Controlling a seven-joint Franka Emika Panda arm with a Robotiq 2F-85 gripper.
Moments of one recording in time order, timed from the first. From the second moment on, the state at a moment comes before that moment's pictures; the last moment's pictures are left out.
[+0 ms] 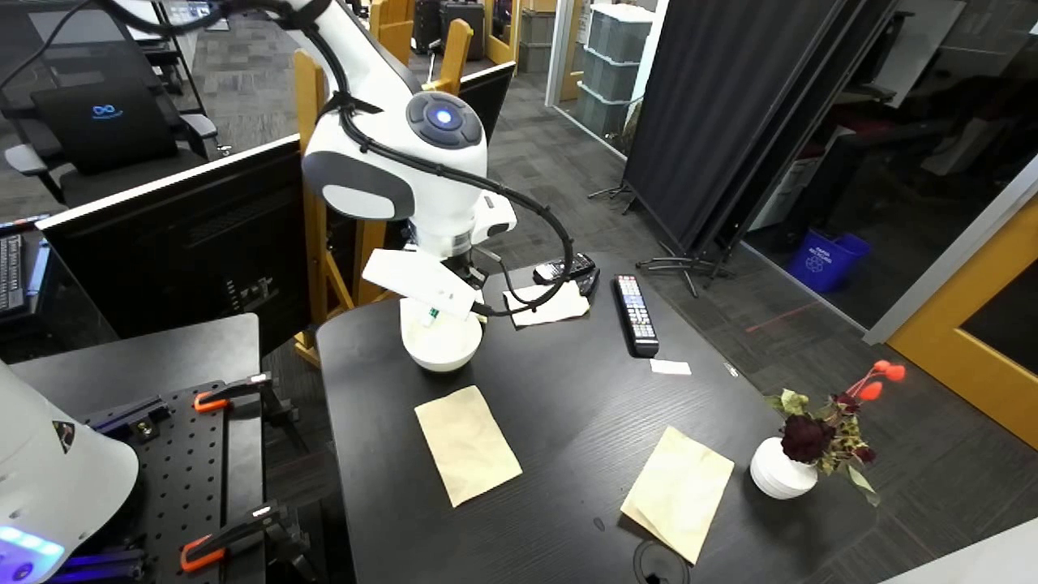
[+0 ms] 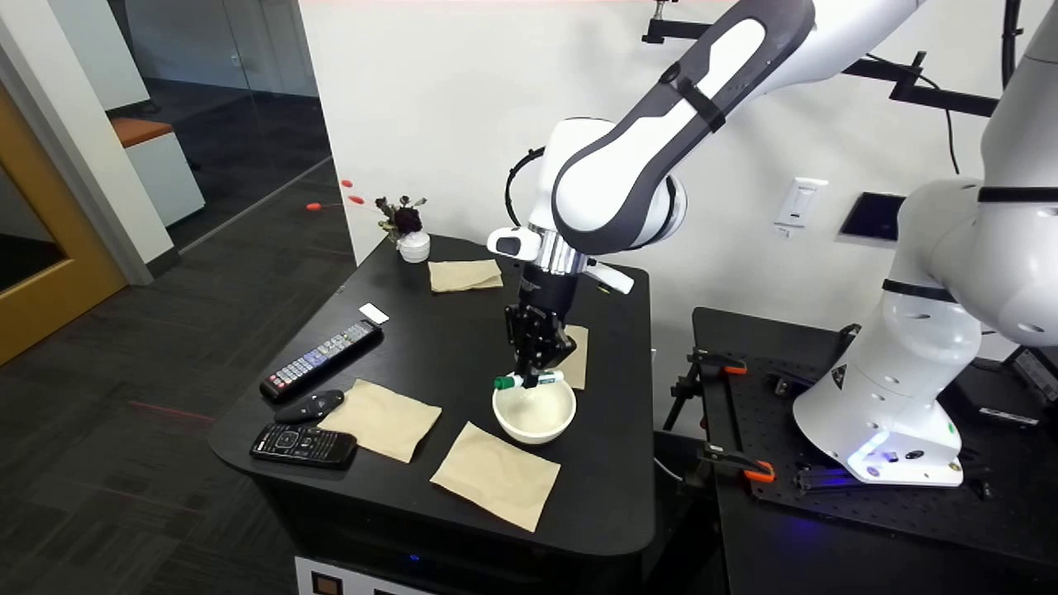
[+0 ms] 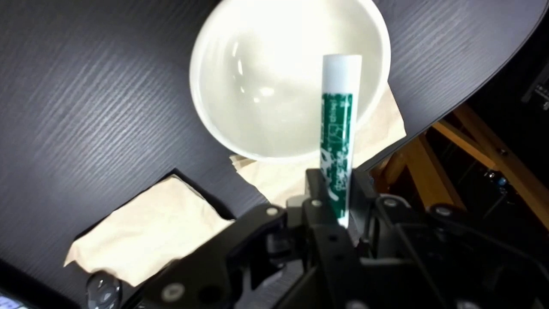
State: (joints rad) arm -0.01 0.16 0.12 -2.44 0.69 2.64 -1.32
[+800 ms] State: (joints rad) arm -0.01 0.26 0.16 -2.44 0.70 2.81 -1.45
